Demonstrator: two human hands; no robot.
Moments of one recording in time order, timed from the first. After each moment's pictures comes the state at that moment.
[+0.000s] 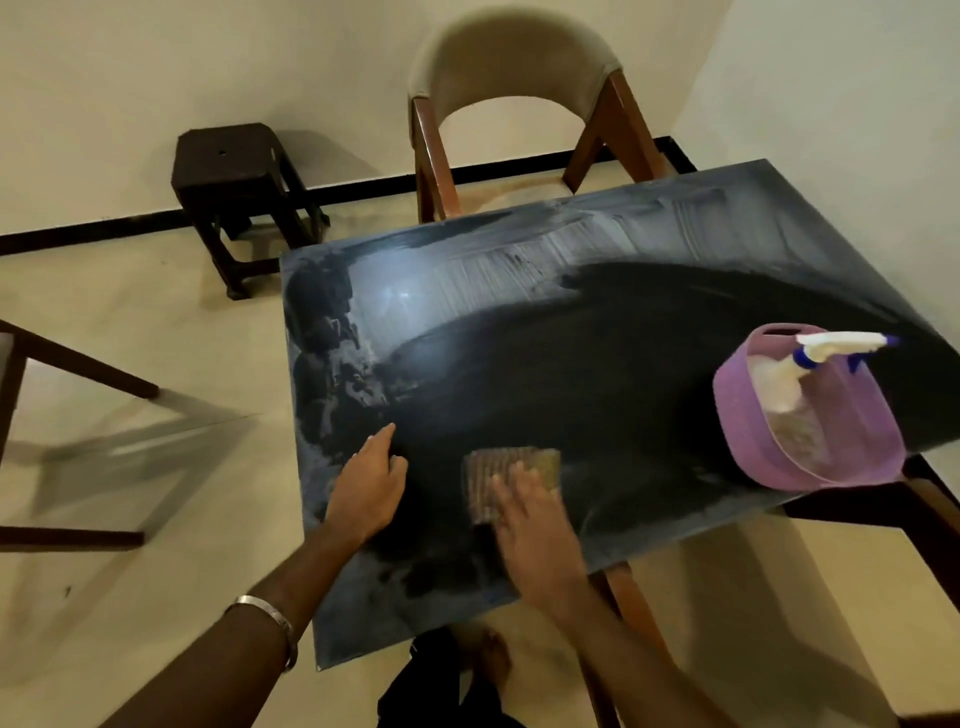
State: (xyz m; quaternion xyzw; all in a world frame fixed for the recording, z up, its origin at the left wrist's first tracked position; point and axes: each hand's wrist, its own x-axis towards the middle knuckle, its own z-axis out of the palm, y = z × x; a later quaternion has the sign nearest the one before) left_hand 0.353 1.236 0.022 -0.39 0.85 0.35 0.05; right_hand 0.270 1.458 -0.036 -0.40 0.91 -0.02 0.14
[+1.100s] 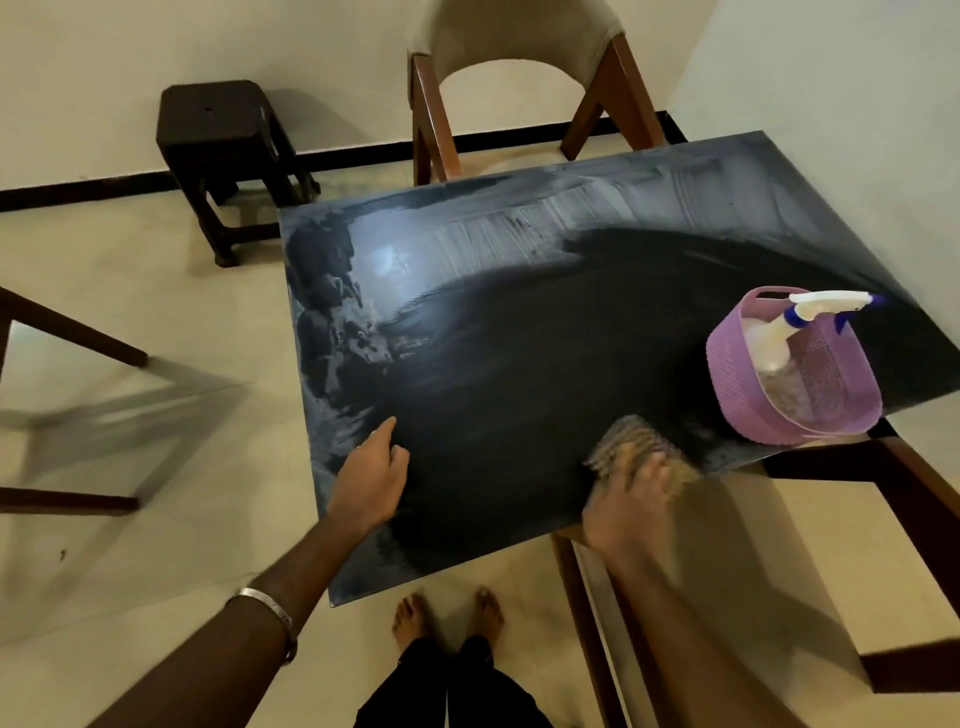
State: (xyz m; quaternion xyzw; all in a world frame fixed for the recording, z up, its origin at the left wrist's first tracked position) left_hand 0.400 1.260 0.011 -0.38 0.84 0.38 0.04; right_hand 0.263 1.532 -0.023 -0.06 0.99 -0.02 0.15
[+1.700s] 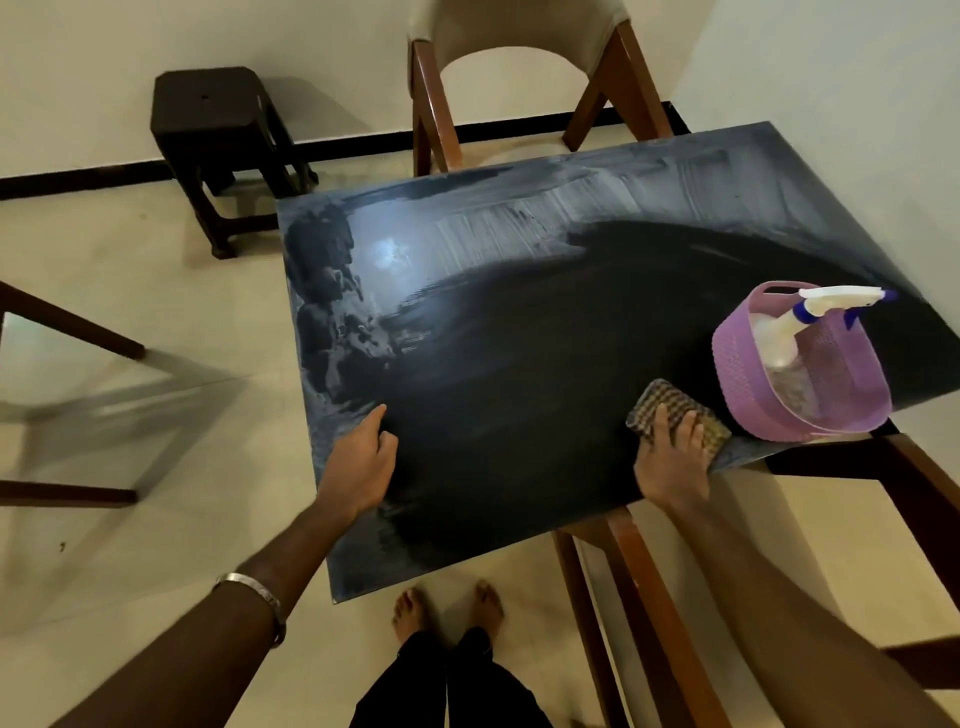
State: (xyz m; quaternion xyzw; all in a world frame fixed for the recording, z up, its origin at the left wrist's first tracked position) left_hand 0.397 1.241 0.008 -0.38 0.84 0.37 0.02; right_hand 0.177 1.557 -0.029 -0.07 0.98 0.01 0.16
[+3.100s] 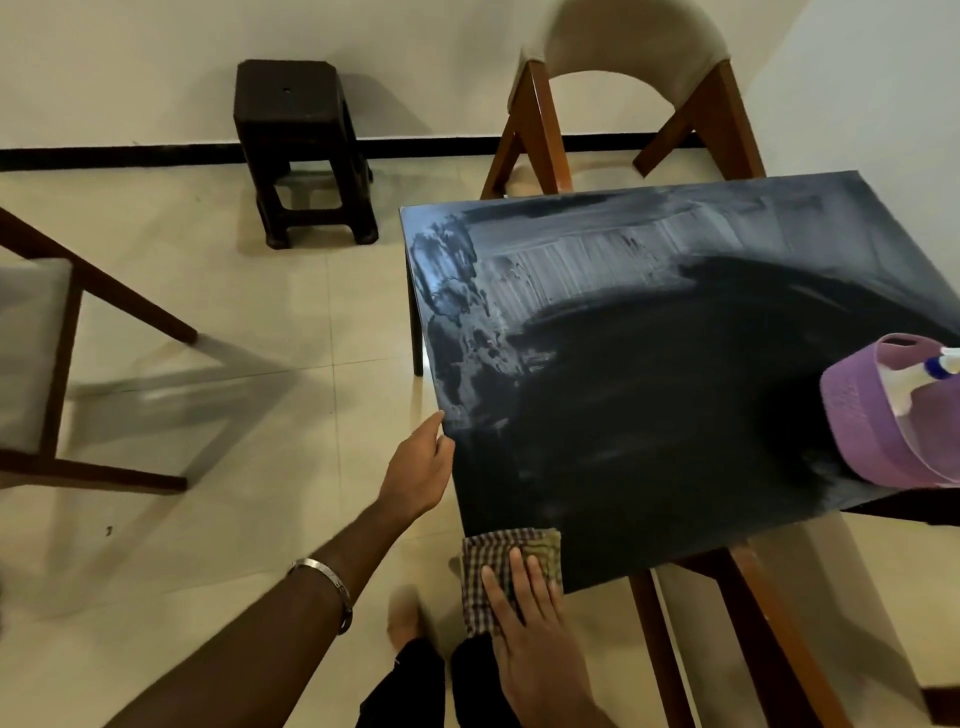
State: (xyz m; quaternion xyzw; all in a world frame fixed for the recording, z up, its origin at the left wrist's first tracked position) left_hand 0.466 1.127 0.001 -0.36 0.80 0.48 0.00; right_hand 0.498 1.362 0.008 -0.41 0.87 0.09 0.25
